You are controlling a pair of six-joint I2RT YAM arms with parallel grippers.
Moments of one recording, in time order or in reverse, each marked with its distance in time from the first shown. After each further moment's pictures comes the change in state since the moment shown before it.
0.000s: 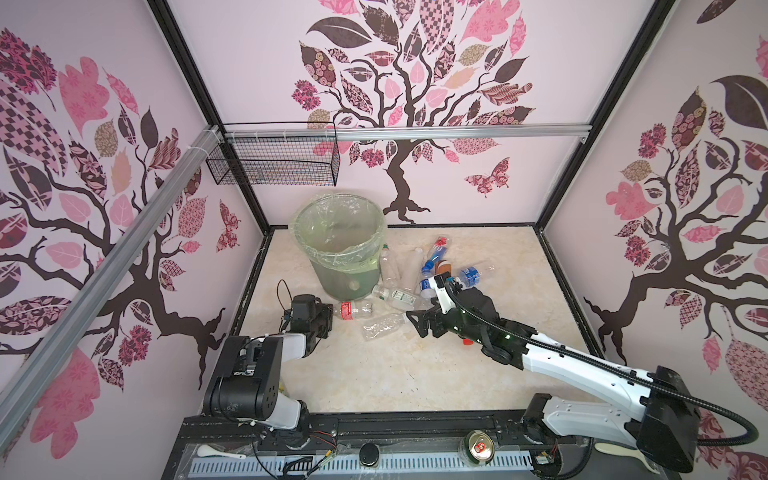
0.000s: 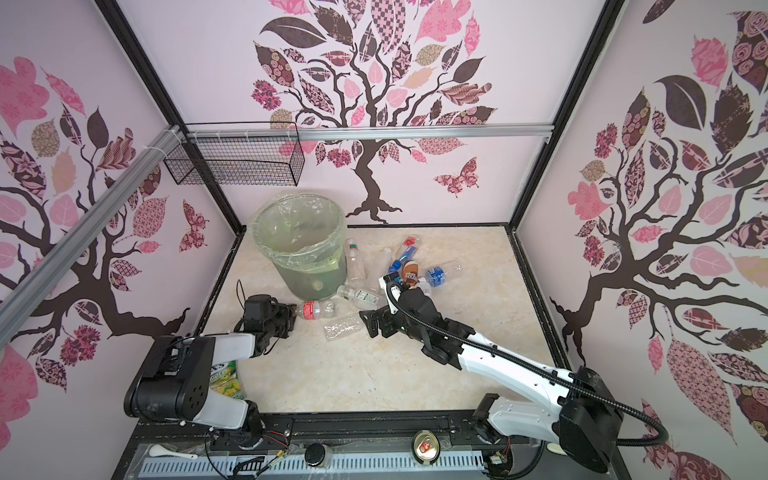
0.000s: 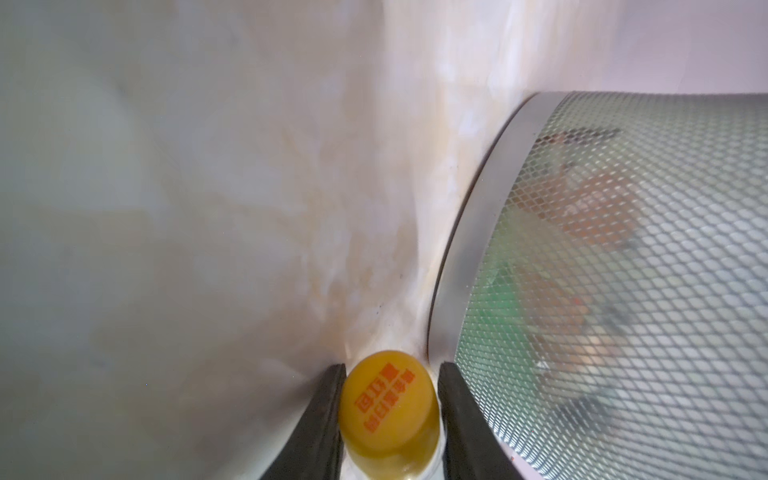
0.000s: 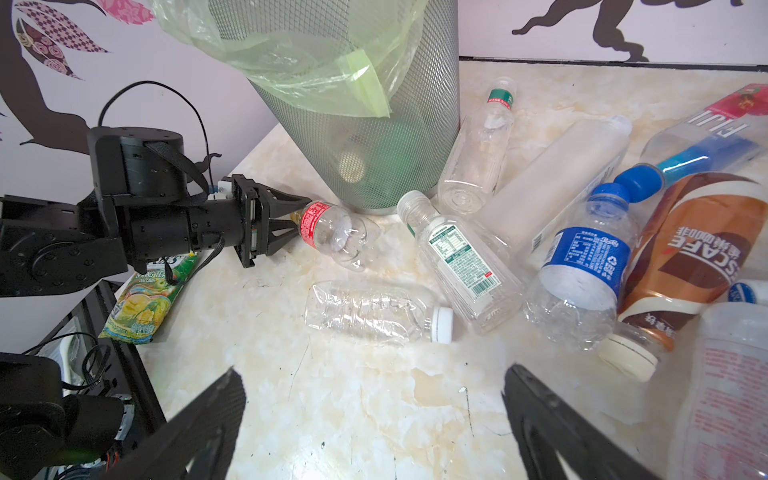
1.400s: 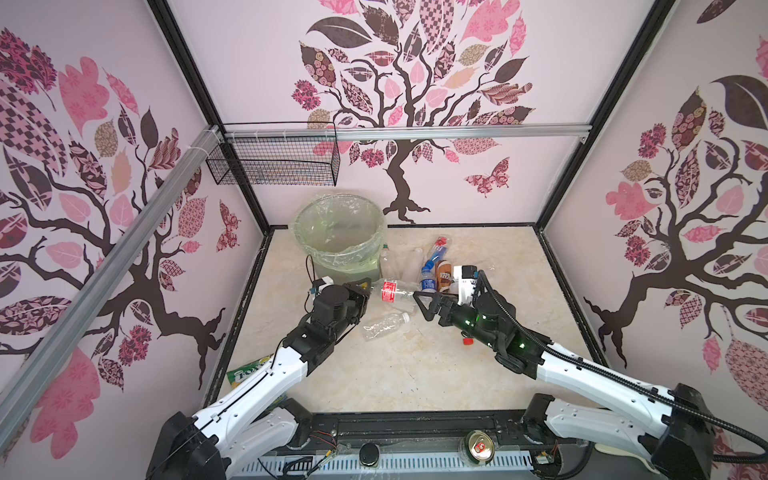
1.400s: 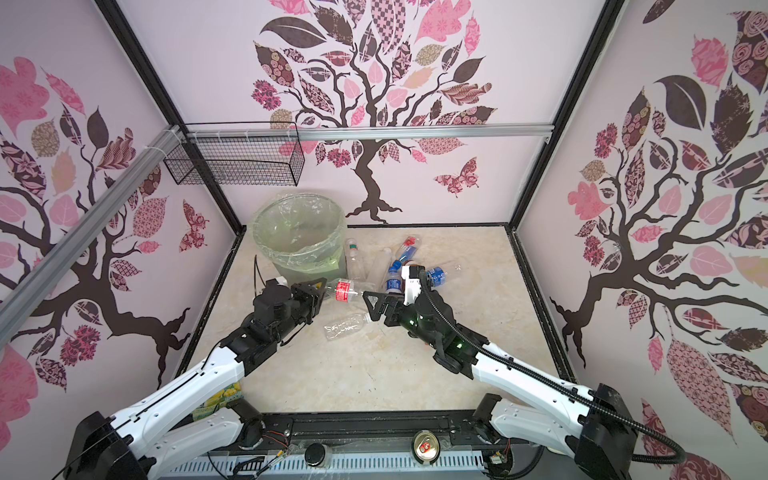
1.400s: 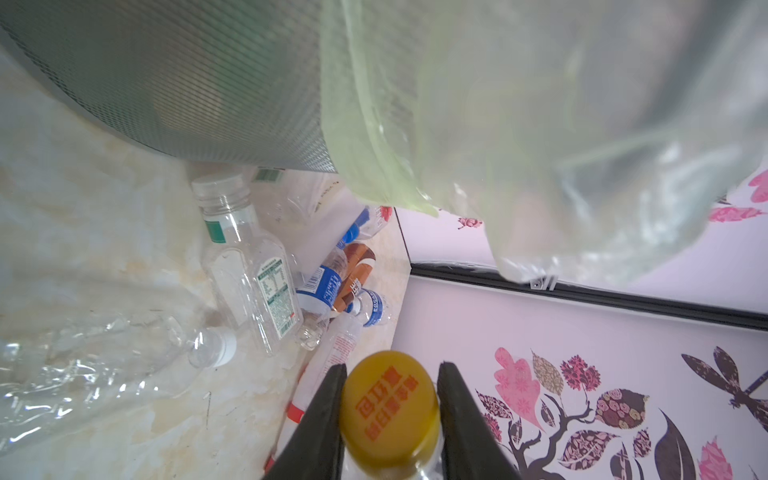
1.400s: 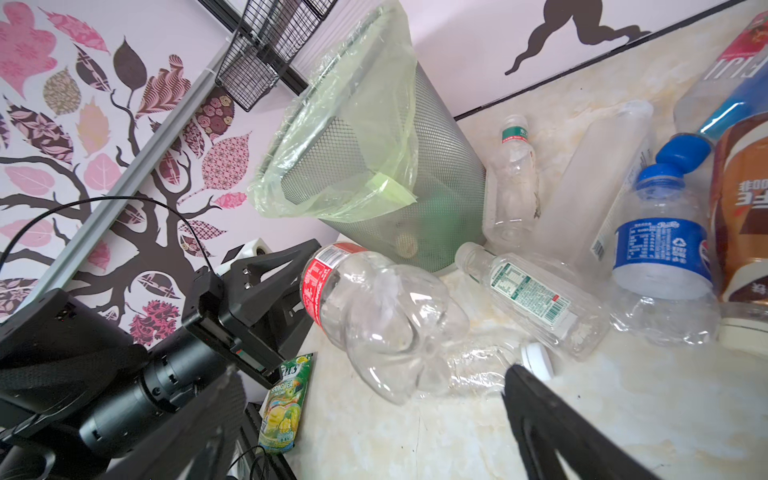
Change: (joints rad) left arm -0.607 -0.457 0.292 -0.353 -0.330 -0.042; right arm -0.001 -0.131 -0.050 0.187 0.042 0.428
